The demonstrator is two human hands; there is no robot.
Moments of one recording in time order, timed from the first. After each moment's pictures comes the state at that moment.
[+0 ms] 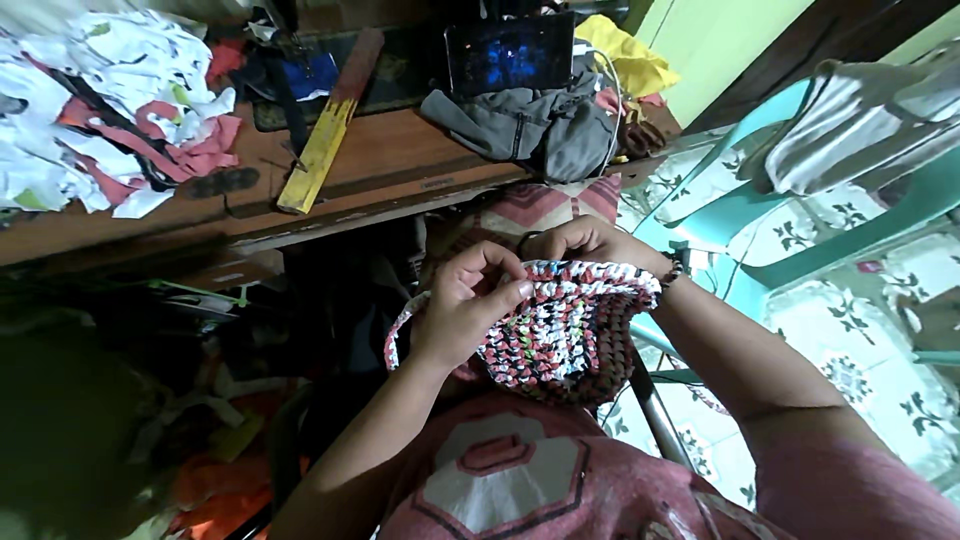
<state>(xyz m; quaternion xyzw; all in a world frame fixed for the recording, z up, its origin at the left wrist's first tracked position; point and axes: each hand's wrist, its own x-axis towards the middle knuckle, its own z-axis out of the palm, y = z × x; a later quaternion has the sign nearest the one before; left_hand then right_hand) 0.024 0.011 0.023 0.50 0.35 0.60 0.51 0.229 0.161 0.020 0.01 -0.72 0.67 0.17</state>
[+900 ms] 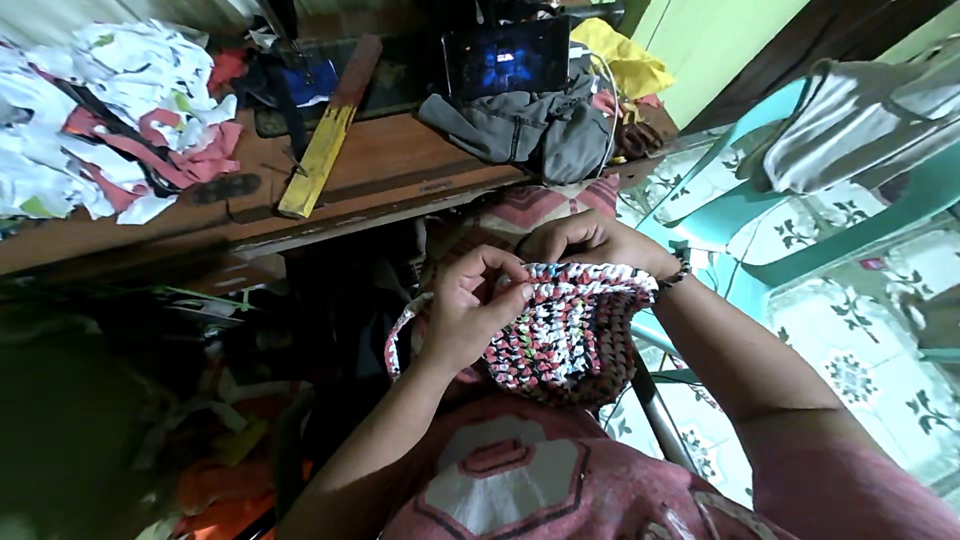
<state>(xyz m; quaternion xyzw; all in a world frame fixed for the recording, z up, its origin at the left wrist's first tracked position) 0.029 0.009 0.021 0.53 0.38 0.61 0.45 0.230 0.161 0.031 0.01 -0.76 0.62 0.18</state>
